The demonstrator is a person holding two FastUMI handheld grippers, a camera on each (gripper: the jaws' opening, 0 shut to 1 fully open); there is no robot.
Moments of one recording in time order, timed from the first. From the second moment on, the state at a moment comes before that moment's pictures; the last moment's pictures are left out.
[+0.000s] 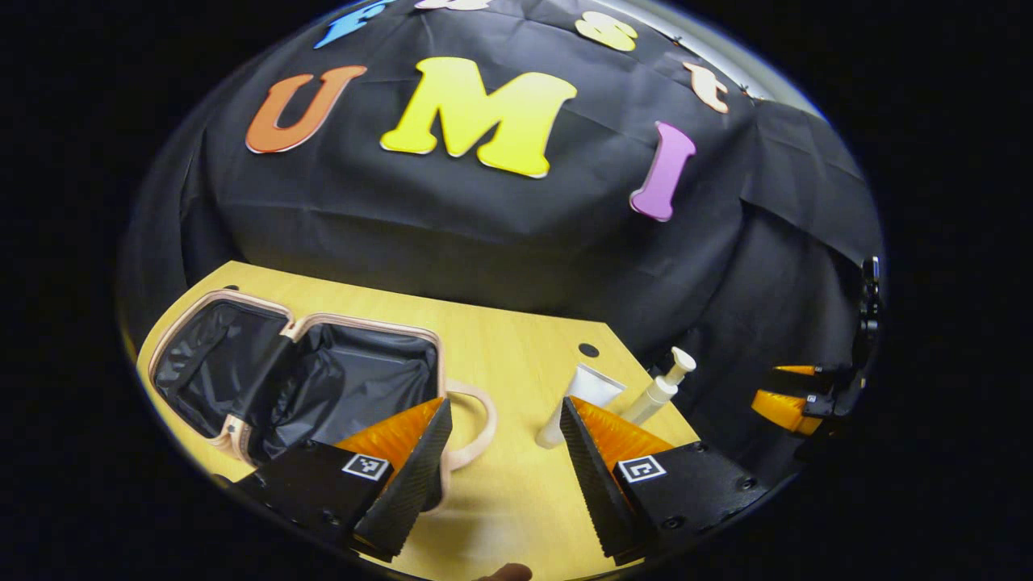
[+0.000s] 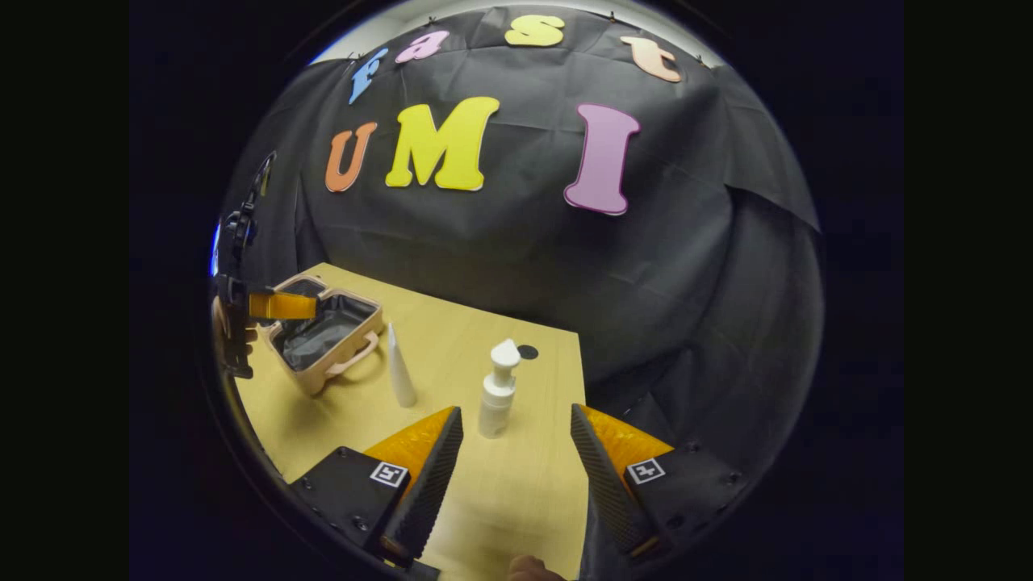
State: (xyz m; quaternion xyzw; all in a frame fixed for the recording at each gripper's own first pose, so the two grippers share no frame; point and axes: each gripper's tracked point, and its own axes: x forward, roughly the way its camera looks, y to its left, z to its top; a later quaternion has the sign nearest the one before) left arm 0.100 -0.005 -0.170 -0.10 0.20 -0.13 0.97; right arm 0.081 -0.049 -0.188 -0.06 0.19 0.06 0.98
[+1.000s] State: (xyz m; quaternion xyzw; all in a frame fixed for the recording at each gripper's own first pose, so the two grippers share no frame) left arm 0.192 -0.103 -0.288 -0.05 0.27 -0.16 0.95; right arm 0.056 -0.114 -0.255 -0.06 0.28 0.02 0.96
